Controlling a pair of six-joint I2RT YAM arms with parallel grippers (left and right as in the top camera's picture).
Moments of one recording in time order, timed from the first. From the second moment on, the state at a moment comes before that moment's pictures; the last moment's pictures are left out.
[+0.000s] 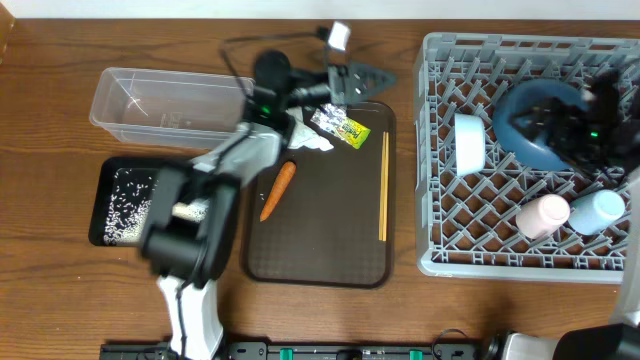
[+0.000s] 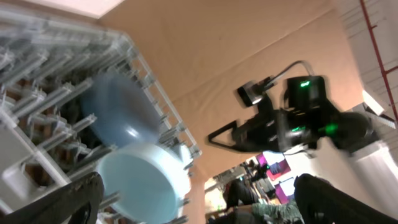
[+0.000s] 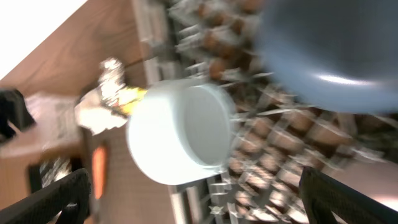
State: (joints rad) left arm -0.31 2.02 1.31 0.92 1.15 -1.22; right arm -0.30 1.49 1.46 -1.09 -0.52 0.19
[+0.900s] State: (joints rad) left arm -0.19 1.58 1.30 -0.57 0.22 -0.16; right arm 0.21 1.44 1.46 -0.87 -0.25 0.24
